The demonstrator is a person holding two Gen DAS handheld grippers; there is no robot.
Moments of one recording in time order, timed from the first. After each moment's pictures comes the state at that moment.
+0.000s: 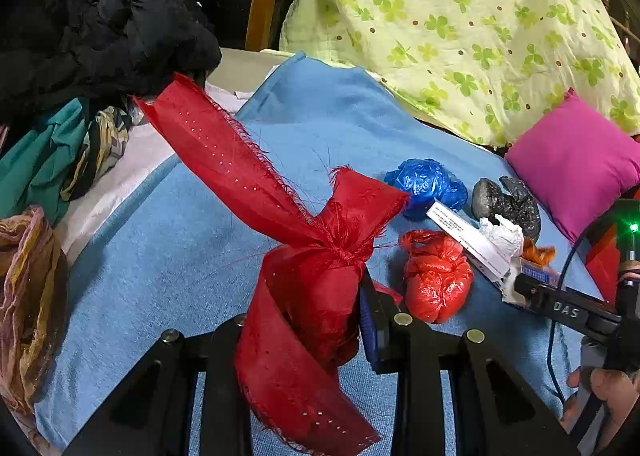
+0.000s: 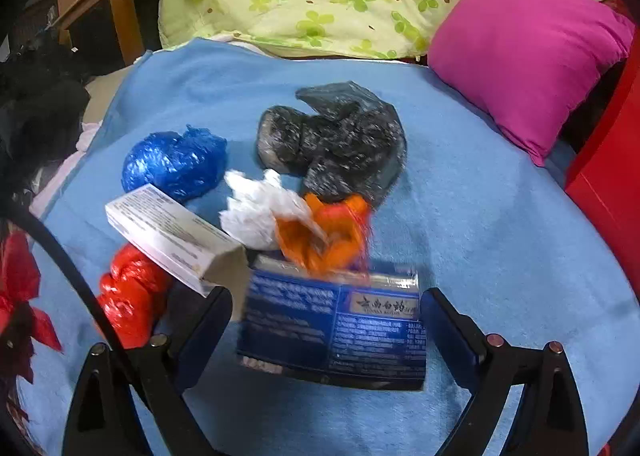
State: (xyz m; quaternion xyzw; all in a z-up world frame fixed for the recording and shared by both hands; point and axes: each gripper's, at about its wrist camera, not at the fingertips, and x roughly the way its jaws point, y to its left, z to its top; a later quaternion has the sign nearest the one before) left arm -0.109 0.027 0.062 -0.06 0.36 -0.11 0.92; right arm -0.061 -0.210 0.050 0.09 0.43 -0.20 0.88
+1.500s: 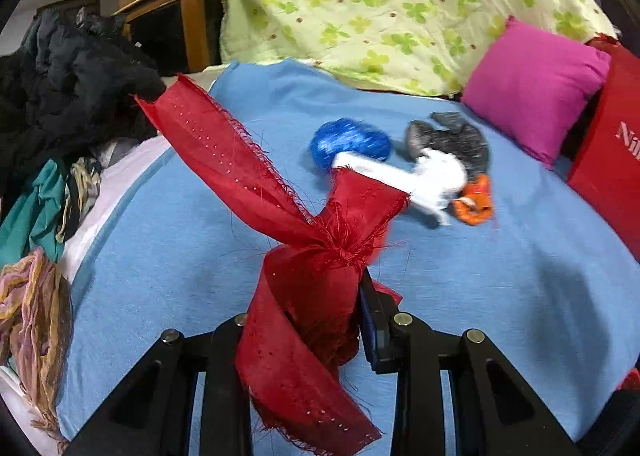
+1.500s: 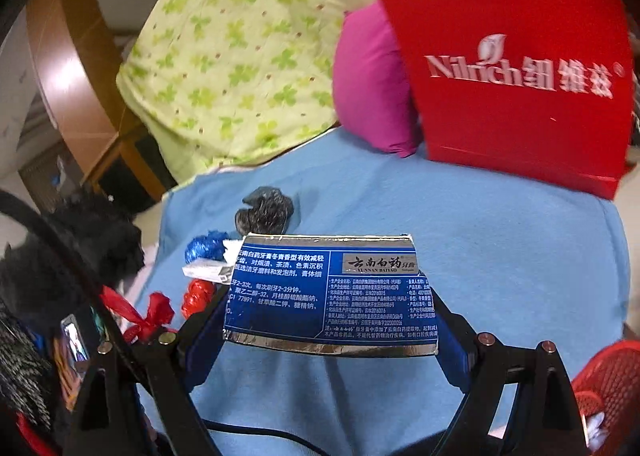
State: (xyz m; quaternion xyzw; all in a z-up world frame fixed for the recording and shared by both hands) left arm -0.167 -0.035 0.074 0.06 0.35 -0.16 0.92; right arm -0.328 -0.279 0.138 0.28 0.24 -0.19 0.91
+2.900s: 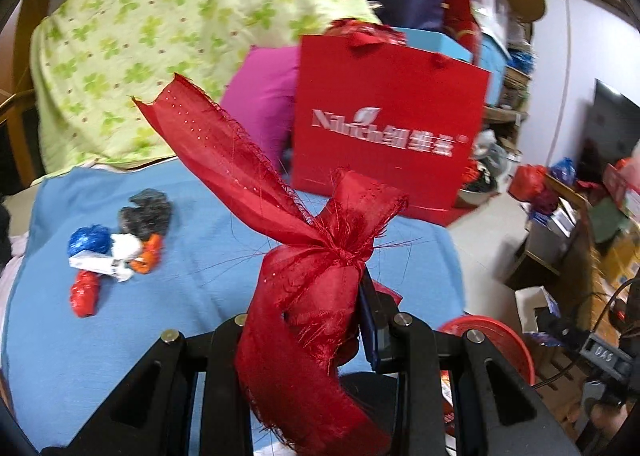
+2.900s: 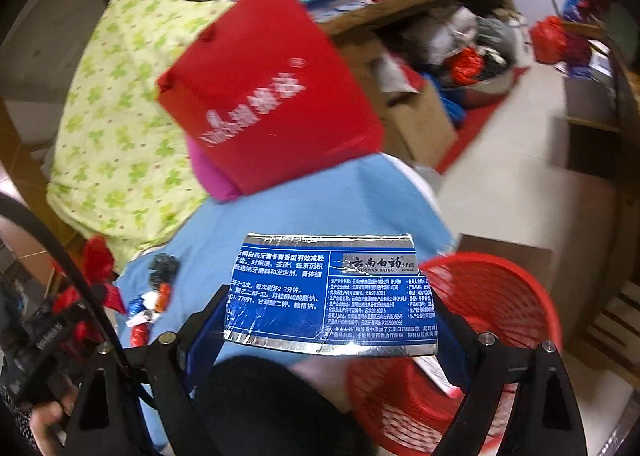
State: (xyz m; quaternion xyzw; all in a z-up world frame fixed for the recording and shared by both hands) left arm -0.395 -0.211 0.174 0.12 0.27 -0.47 0.83; right arm -0.619 -0.345 0.088 0.39 0.17 -0.37 0.83
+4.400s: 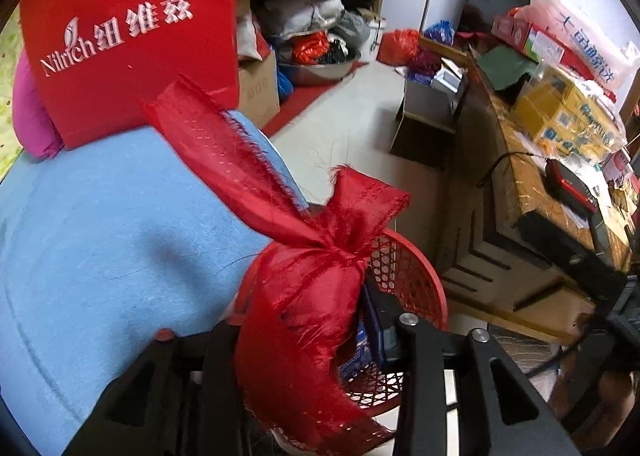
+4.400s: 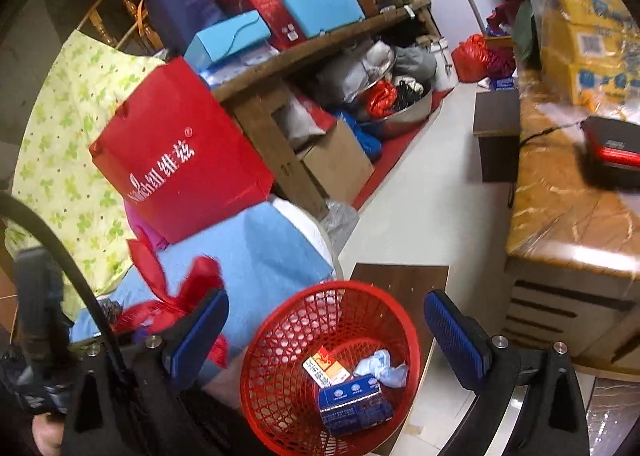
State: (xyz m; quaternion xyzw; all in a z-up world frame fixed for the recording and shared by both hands) left arm -0.540 -0.369 0.087 0.30 0.36 -0.62 0.63; right arm -0.720 -0.356 0.092 0.37 0.11 -0.48 0.79
